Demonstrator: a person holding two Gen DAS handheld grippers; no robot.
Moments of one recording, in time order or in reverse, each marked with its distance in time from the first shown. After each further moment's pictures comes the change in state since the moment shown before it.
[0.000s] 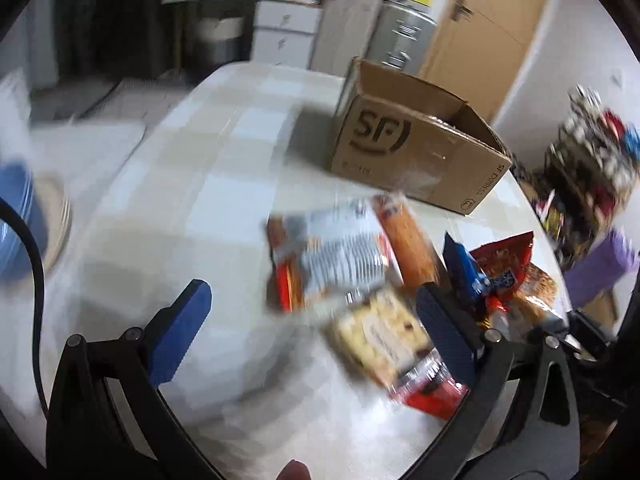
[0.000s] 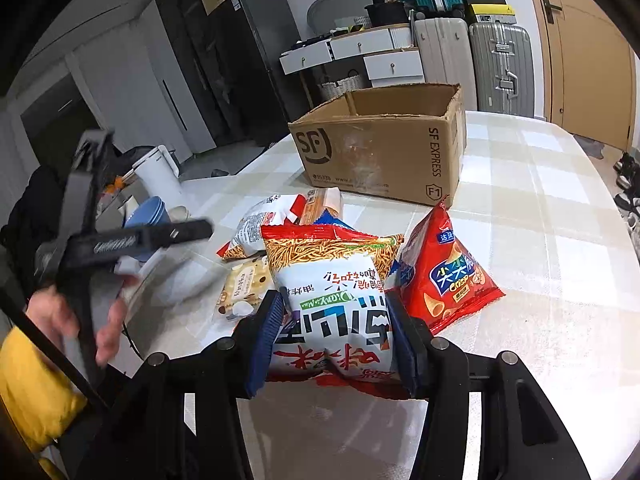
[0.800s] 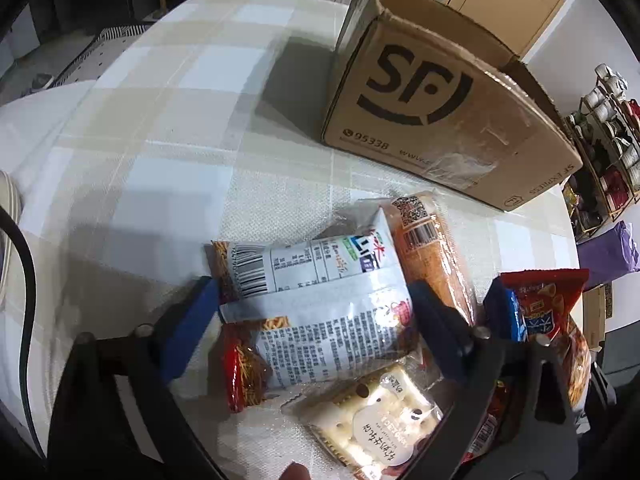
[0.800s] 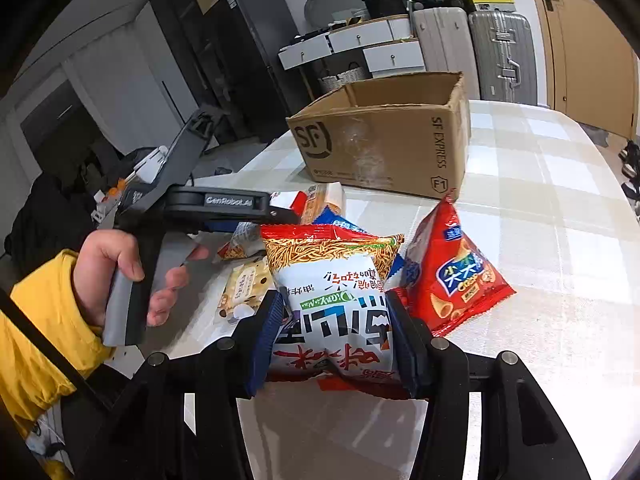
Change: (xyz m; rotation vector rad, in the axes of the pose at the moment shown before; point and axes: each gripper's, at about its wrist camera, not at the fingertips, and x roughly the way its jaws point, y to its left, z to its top) left arm 0.105 -0.014 0.043 -0.063 0.268 -0.003; right arm 0.009 -0.005 0.002 0.034 0.023 0.027
